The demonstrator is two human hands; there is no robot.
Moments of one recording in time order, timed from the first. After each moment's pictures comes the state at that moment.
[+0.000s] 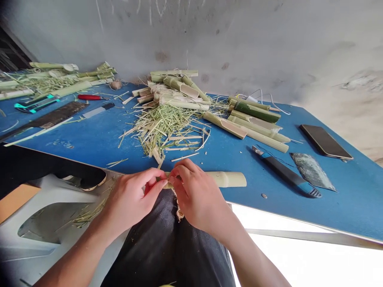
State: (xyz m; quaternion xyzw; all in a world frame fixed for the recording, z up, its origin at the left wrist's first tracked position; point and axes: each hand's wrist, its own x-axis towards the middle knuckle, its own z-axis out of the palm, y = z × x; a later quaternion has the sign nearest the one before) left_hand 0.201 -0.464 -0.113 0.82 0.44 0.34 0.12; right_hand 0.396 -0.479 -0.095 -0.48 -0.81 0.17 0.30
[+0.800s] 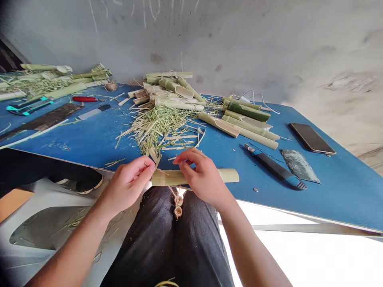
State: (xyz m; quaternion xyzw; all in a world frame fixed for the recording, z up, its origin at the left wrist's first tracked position) left_hand 0.190 -0.446 -0.107 0.77 0.46 0.35 0.28; right_hand 0.415 -0.457 -0.098 -0.51 -0.69 0.32 0.42
